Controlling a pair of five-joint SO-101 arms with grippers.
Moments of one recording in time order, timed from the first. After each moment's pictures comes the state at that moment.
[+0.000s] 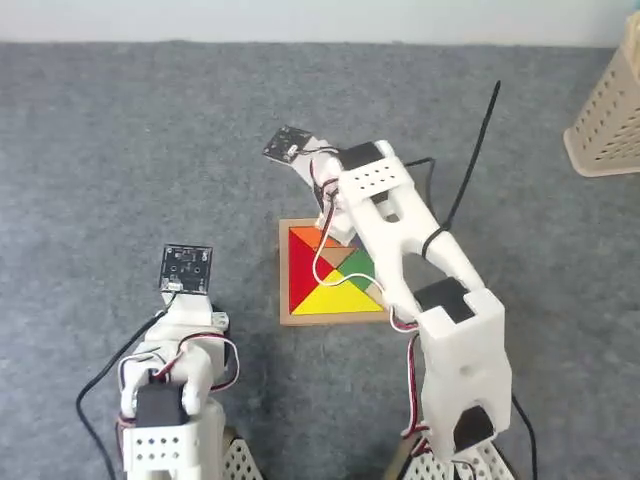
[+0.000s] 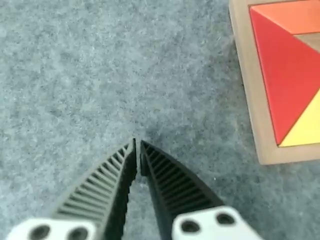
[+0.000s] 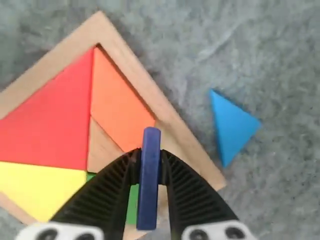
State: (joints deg) left arm -9.2 -103.5 97.1 72.0 -0.9; right arm -28.9 30.4 -14.3 72.4 31.9
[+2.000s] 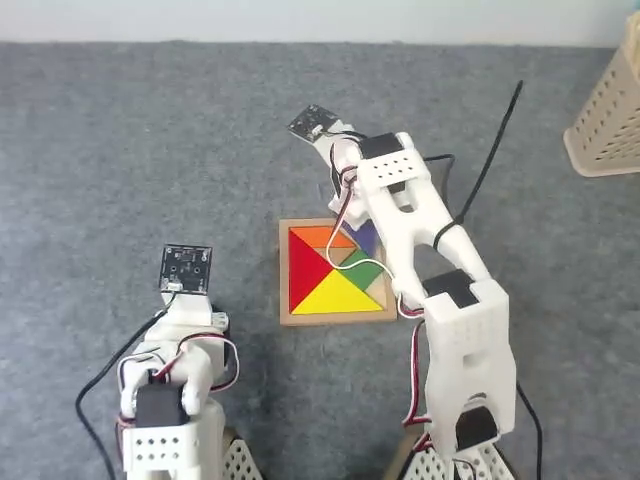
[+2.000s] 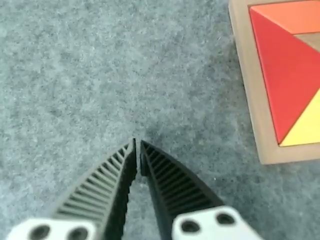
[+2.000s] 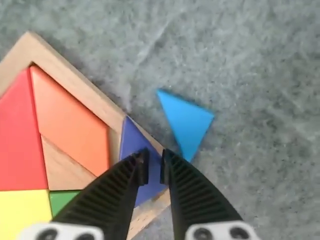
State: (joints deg) left arm -9.2 -103.5 97.1 72.0 -0.9; right arm -23.7 35.5 -19.0 70.6 28.7
